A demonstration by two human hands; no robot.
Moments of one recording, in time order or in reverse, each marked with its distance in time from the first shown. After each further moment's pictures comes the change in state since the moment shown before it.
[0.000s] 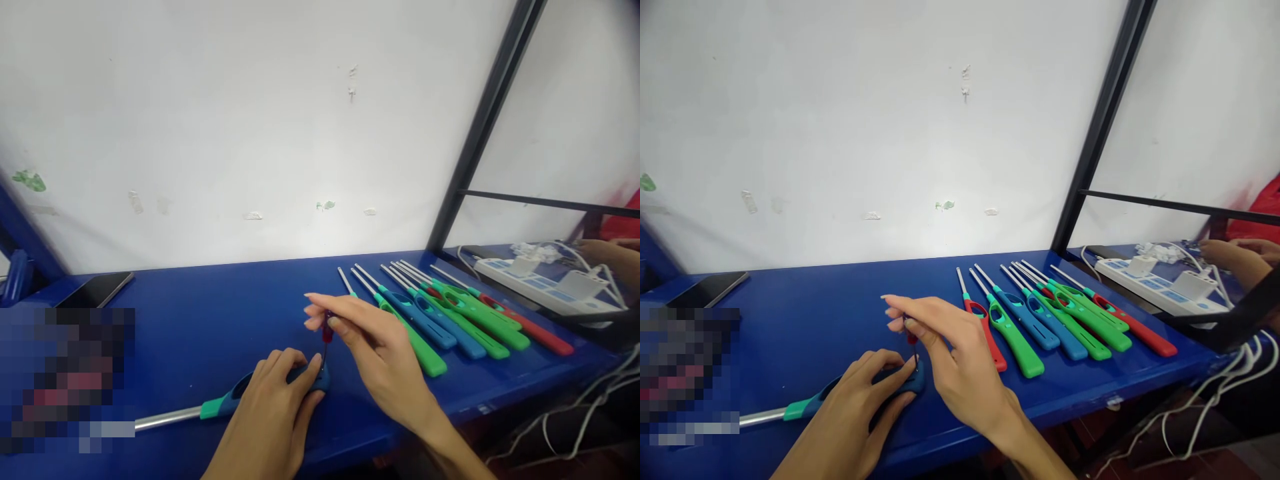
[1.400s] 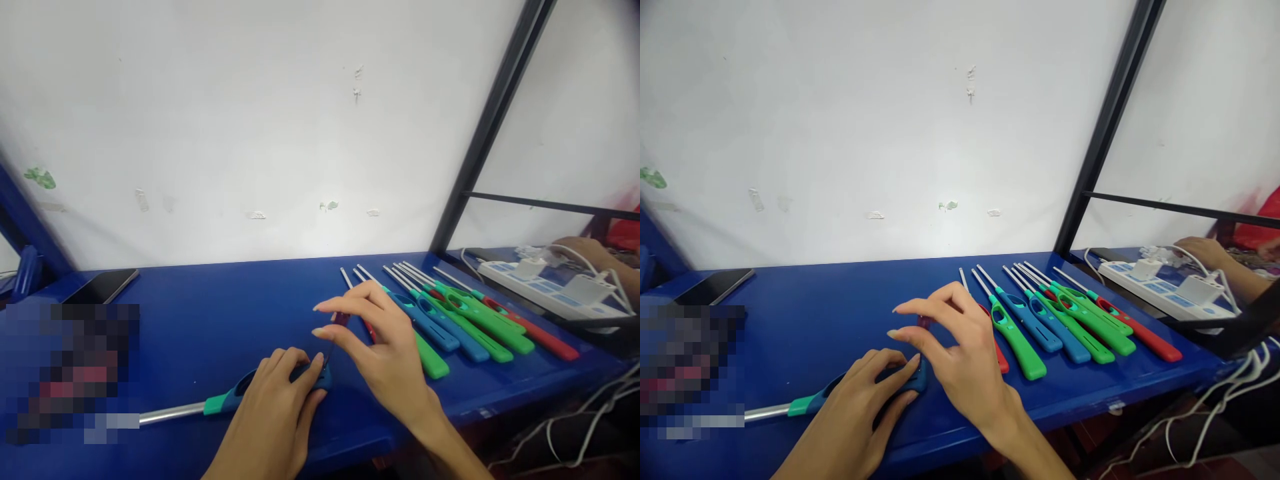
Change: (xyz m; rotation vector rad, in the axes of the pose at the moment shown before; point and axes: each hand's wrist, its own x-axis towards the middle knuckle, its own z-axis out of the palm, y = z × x) left_hand 0.000 0.004 -0.003 0.021 0.024 0.008; right_hand 0.003 0.000 -0.006 -0.145 0.117 -0.002
